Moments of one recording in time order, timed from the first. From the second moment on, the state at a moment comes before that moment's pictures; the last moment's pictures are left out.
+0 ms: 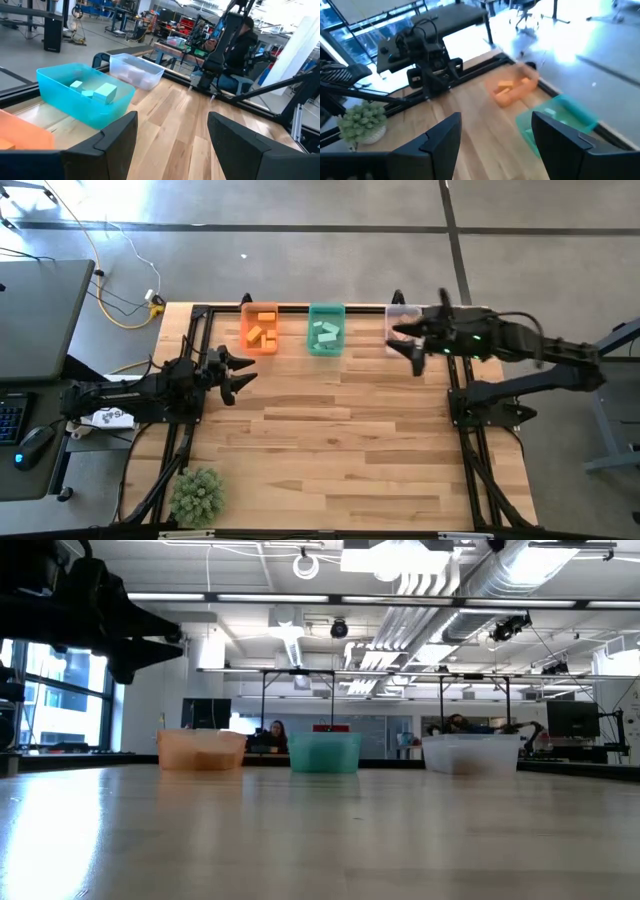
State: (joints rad) left arm 0.30 0.18 0.01 0.12 -0.09 -0.30; right arm -0.09 0.93 1.16 -0.56 0.21 0.32
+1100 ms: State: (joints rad) left arm 0.30 0.18 0.01 0.12 -0.09 -0.31; right arm 0.06 0.08 0.12 -0.21 0.26 0.47
